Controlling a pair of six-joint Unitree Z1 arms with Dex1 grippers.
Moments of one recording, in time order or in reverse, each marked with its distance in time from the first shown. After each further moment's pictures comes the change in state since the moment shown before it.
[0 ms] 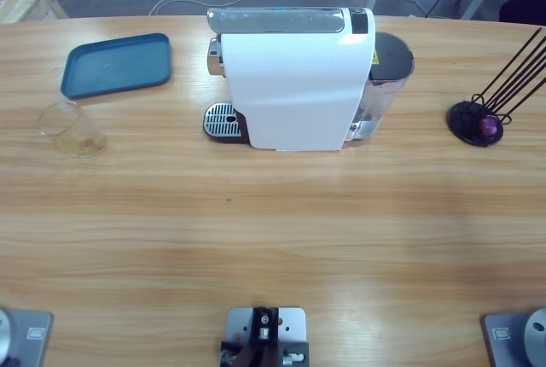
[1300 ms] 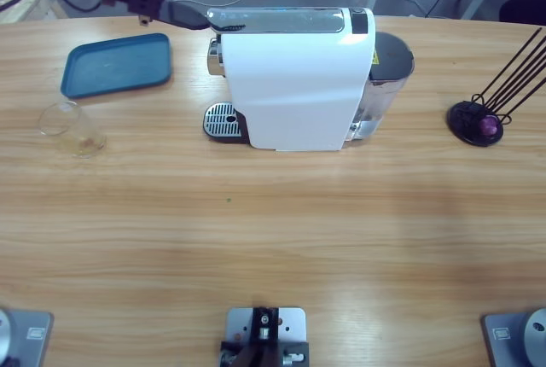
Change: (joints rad) arm 0 0.121 0.493 0.003 -0.452 -0.442 -0.356; arm 1 0.000 0.099 -0.006 0.005 -0.006 0.029
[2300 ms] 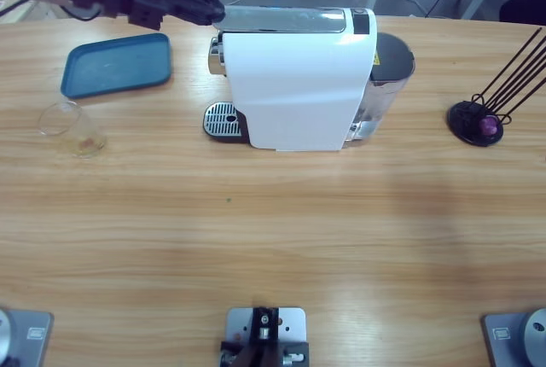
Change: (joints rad) arm 0 -0.043 -0.035 0.042 -0.044 0.058 0.040; arm 1 0.000 0.167 -0.102 0.029 -0.122 0.000
